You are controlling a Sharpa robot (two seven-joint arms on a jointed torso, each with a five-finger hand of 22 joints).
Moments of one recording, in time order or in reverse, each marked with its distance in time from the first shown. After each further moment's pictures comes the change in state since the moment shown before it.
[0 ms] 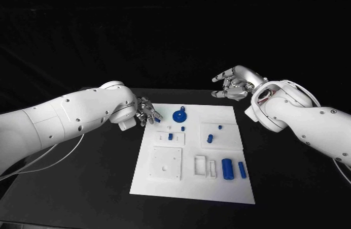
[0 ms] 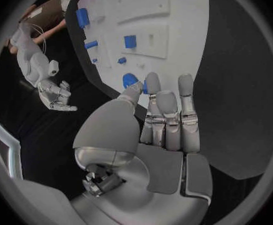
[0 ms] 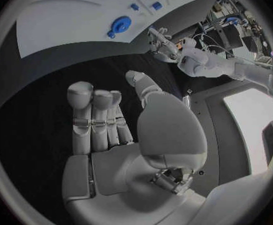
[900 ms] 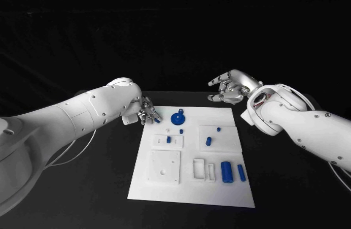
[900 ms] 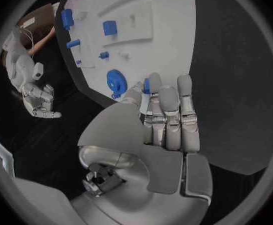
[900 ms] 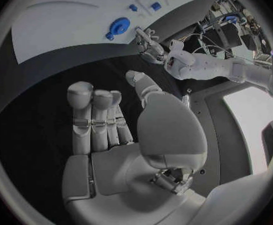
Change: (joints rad) left arm -0.005 0.226 -0.001 -0.395 -0.078 0.212 0.065; left_hand 0.059 0.064 -0.204 -0.002 -0.062 0.020 0.022 -0.138 -0.013 -0.024 0.023 -0.058 -0.025 -0.037 0.025 -0.031 -0.042 0.000 -0.011 0.018 -0.063 0.000; right arm 0.000 0.016 0.000 0.002 -0.001 -0.001 0.000; right_hand 0.000 0.000 0.000 0.000 0.000 0.000 0.000 0.000 -0.001 0.000 0.000 0.000 0.000 0.000 0.000 0.000 0.000 0.000 0.000 0.000 0.000 0.000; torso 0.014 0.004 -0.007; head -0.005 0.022
